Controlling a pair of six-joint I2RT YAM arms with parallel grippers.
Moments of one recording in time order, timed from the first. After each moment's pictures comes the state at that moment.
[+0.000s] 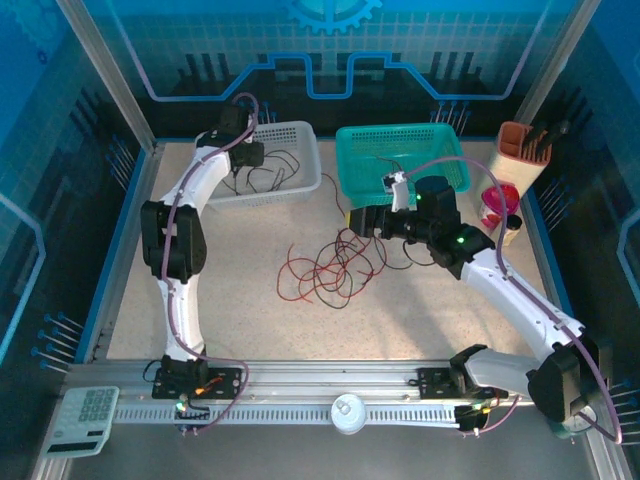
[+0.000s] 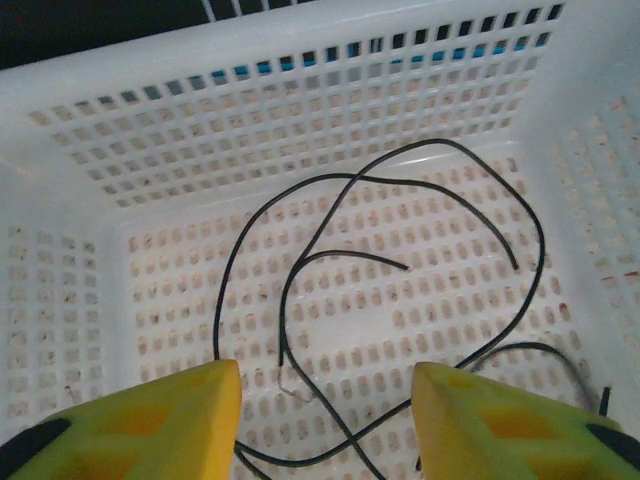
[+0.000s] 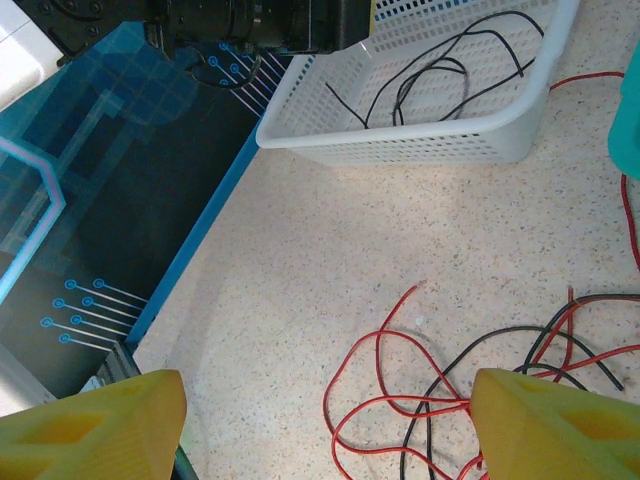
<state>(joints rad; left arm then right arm) -0.10 2.14 1.93 -0.63 -0.11 -0.09 0.45 1.18 0.98 -0.27 -0.48 0.48</state>
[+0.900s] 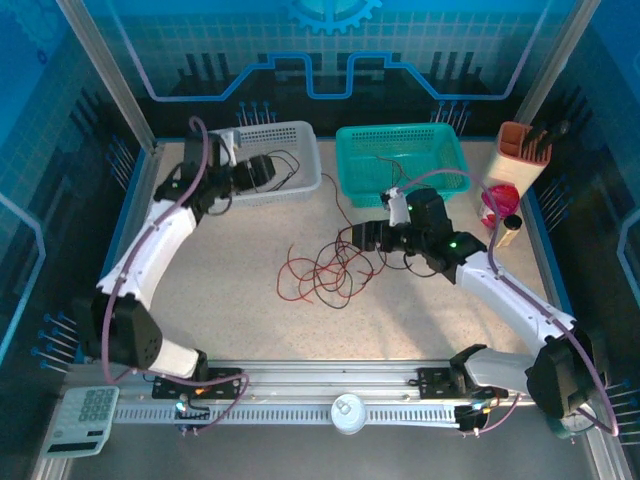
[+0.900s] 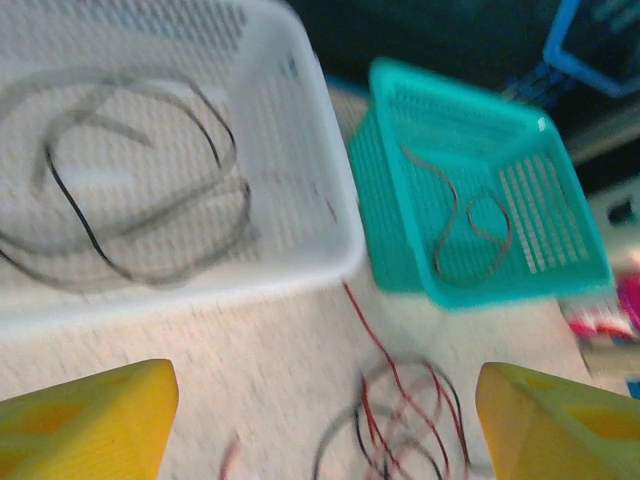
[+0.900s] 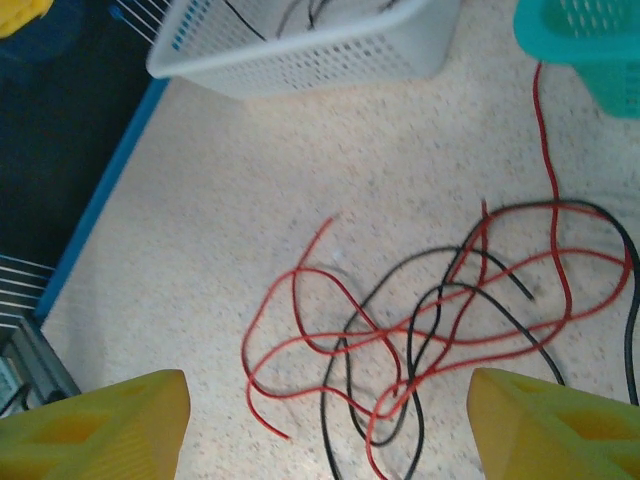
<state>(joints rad) -0.17 1.41 1.26 -0.47 0.29 -0.49 0.47 1.20 0.89 -0.34 -0.36 0.42</state>
